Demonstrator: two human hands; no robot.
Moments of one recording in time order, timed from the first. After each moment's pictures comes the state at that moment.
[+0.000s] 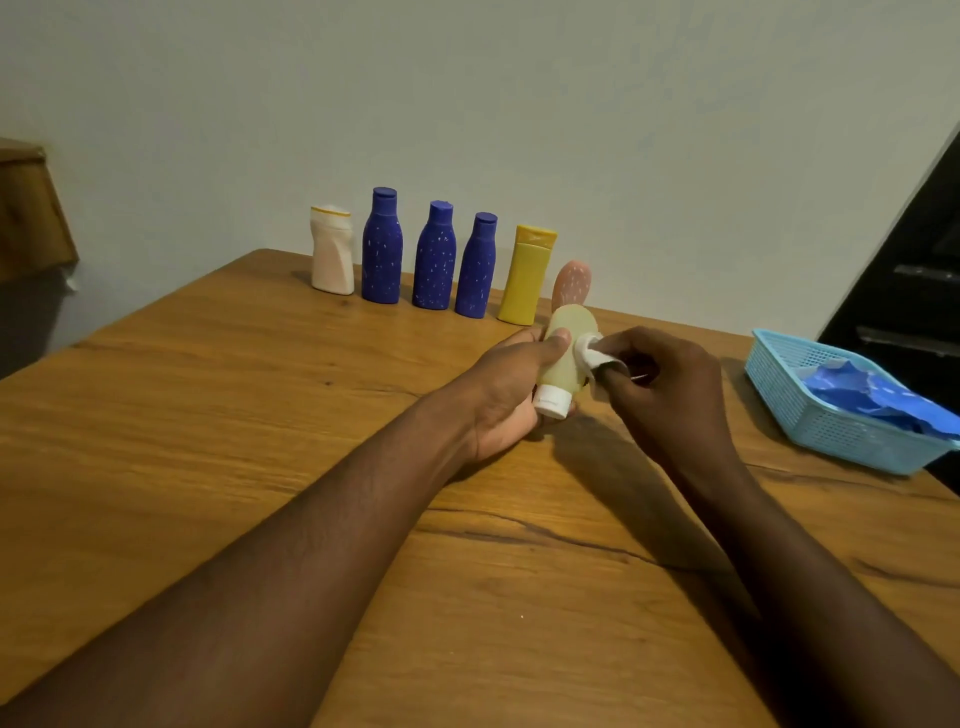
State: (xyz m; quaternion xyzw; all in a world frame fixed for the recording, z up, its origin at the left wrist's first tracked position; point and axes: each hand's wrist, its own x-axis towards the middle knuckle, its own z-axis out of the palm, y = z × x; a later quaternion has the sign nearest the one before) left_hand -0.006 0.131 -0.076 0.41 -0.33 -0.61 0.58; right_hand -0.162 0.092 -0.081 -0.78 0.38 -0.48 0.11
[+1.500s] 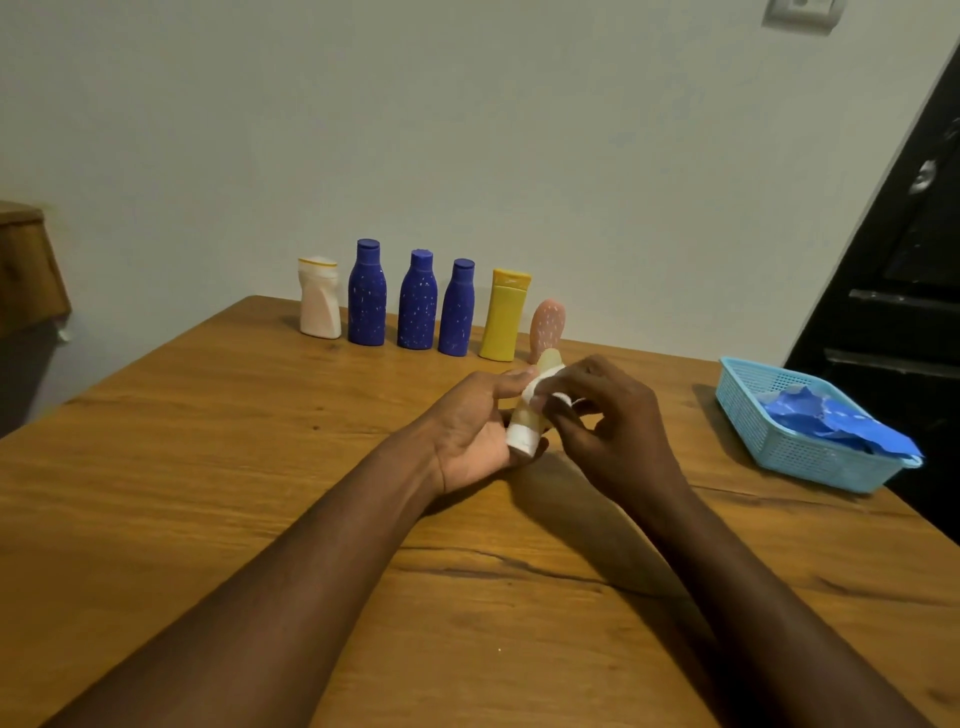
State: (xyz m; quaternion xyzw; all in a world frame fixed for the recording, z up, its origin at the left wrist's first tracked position) left_hand 0.008 0.132 -0.075 0.33 -0.26 -0.71 0.57; right_hand -0.153 0.103 -0.075 -0.84 0.29 -0.45 0.09
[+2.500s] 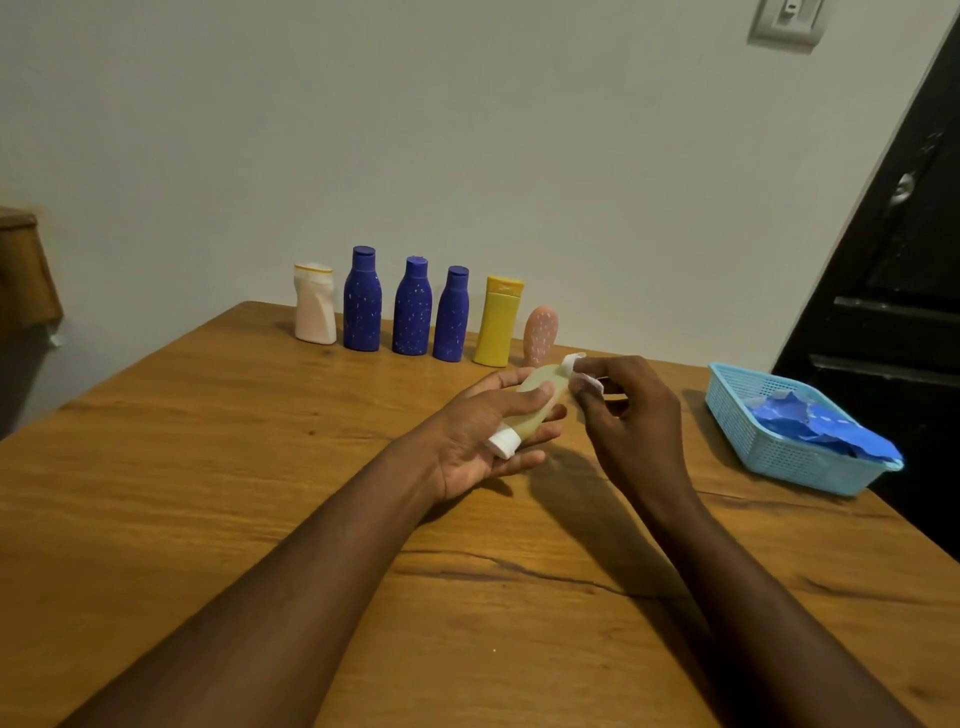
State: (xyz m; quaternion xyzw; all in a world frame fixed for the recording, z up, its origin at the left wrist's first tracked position) left_hand 0.007 0.138 -0.071 0.42 -0.37 -0.63 0.53; right_hand -0.162 0.093 -0.076 -0.75 0.37 -0.54 0.10
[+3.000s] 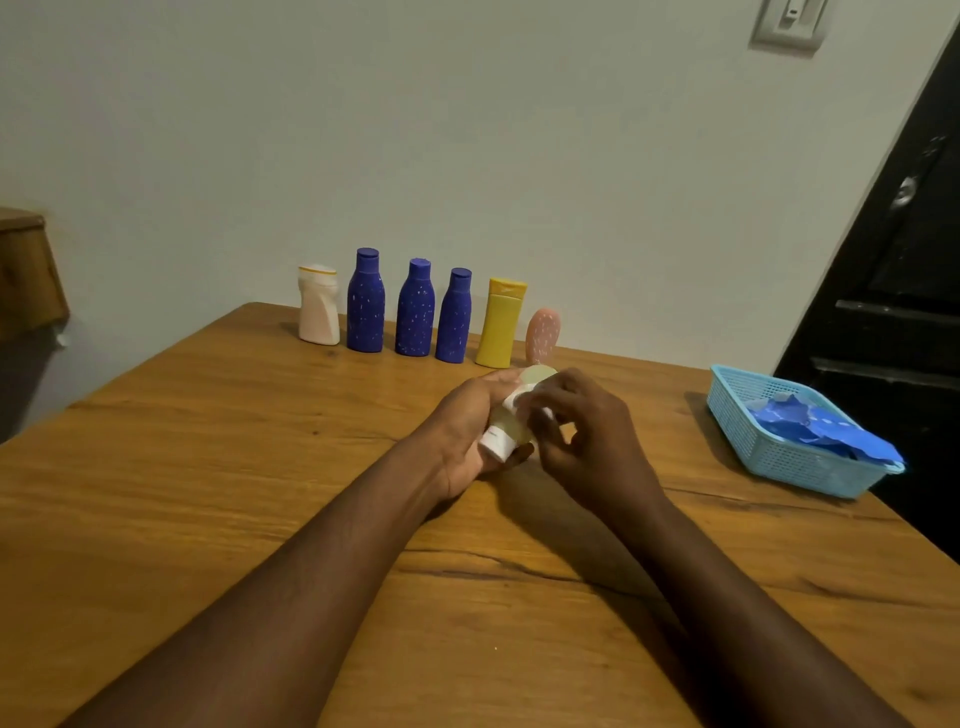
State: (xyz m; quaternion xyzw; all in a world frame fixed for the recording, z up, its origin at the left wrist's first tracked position) left_hand 0.007 0.134 -0.073 0.43 -0.30 -0.63 0.58; right_hand -0.144 0.112 -0.079 -0.86 0.30 -0.41 0.07
